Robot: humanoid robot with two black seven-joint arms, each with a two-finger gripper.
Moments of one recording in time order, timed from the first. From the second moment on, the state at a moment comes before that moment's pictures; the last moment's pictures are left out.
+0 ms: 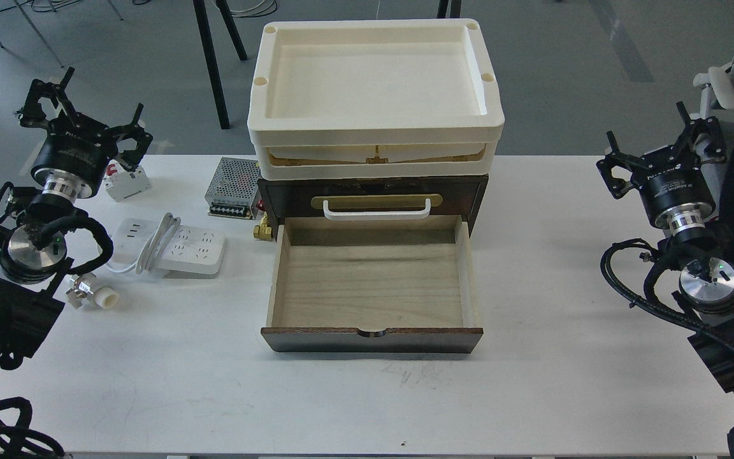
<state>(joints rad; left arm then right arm) -0.62 0.36 -1.12 -0.62 -0.08 -0.49 -0.15 0.53 -0.33 1.10 0.70 0.09 0.45 0.28</state>
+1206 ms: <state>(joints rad) -0.73 0.79 -0.91 -1.07 1.58 -0.48 -0.19 0.53 -0.33 1.08 0.71 0.09 0.46 0.31</state>
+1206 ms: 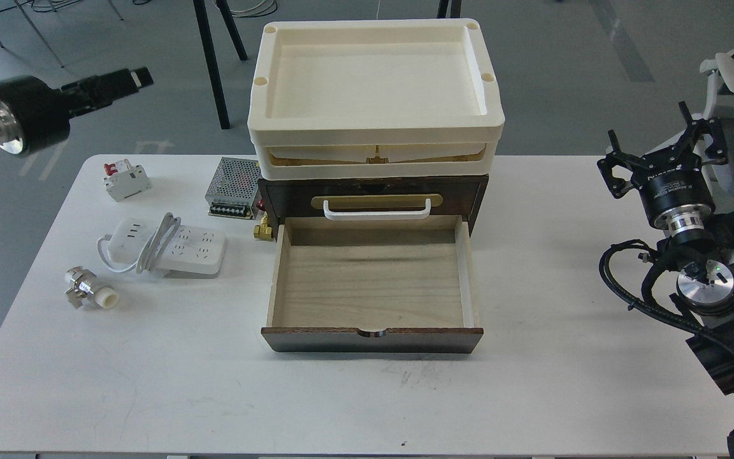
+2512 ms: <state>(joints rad) -0.73 0.55 -0.27 -0.64 1.79 -0.09 -0.23 0.53 -0.33 1.08 0.71 0.09 0.45 0.31</state>
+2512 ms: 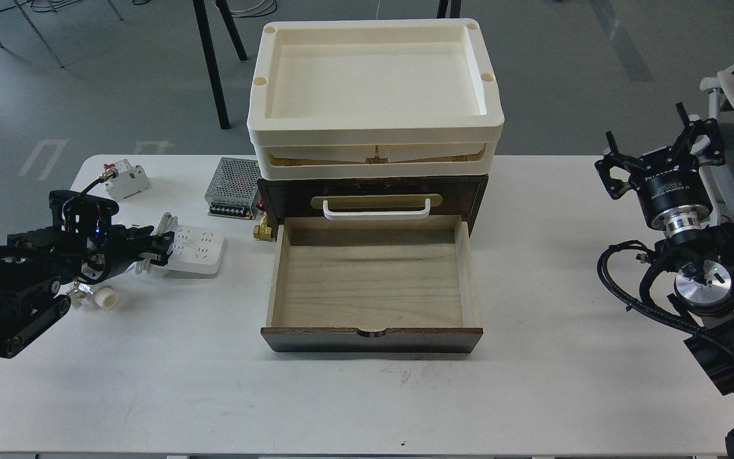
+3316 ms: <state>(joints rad) -0.89 0.79 -0.28 -0.67 1.69 -0.15 -0.47 0.53 -0.33 1.08 0.71 0.08 0.45 0.31</state>
